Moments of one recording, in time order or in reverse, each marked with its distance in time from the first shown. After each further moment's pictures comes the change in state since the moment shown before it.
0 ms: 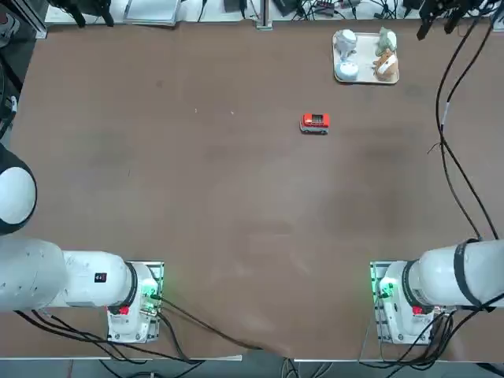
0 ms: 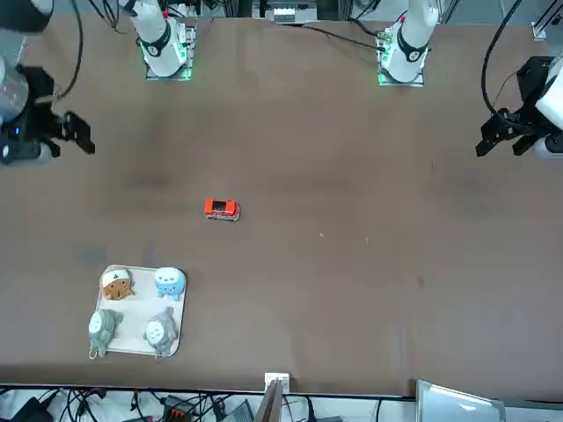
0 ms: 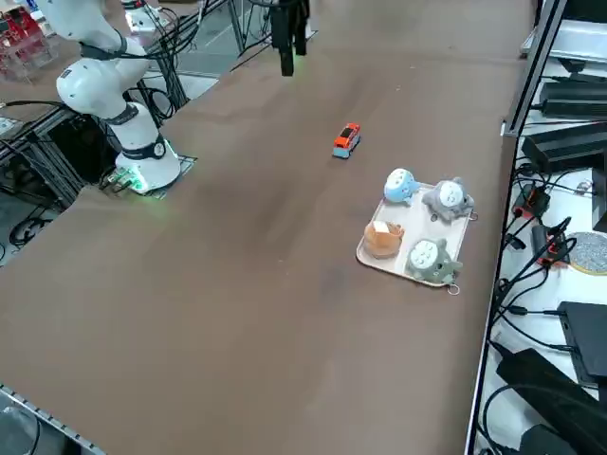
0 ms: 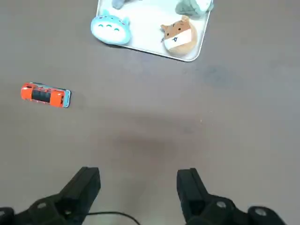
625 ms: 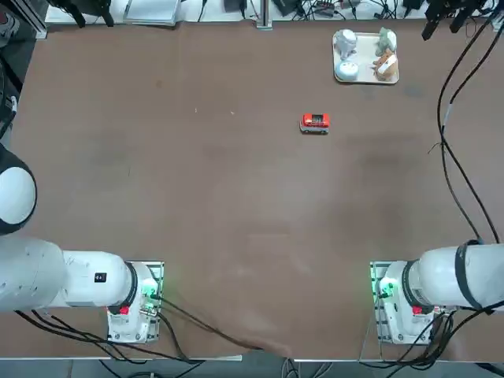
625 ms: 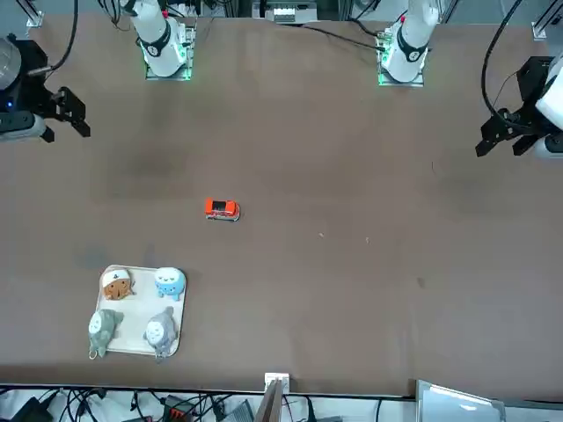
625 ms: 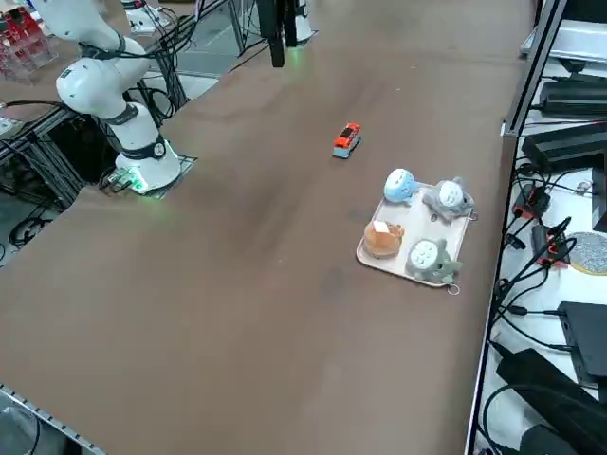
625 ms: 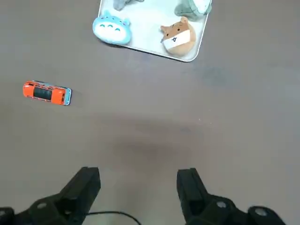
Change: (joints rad) arm 0.000 -0.029 -0.006 -0.020 0.002 0.002 -0.007
